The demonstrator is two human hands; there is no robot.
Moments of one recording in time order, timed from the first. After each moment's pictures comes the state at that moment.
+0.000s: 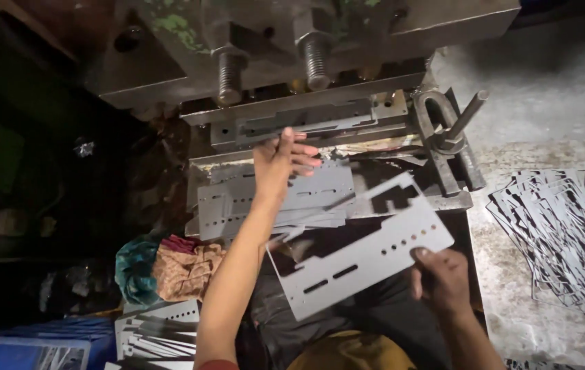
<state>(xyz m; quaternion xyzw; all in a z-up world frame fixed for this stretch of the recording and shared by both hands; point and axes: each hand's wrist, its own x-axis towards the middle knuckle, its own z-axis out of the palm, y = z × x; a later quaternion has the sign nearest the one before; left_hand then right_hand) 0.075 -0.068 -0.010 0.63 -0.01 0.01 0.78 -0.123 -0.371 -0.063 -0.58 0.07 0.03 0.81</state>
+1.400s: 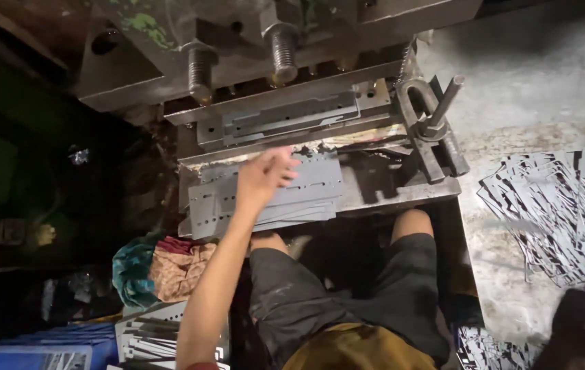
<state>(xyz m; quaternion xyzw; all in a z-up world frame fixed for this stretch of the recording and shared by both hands) 0.041 -0.052 -0.004 0.79 0.00 -0.05 0.61 -0.242 -0.698 -0.297 -0.53 -0.06 -0.40 0.74</state>
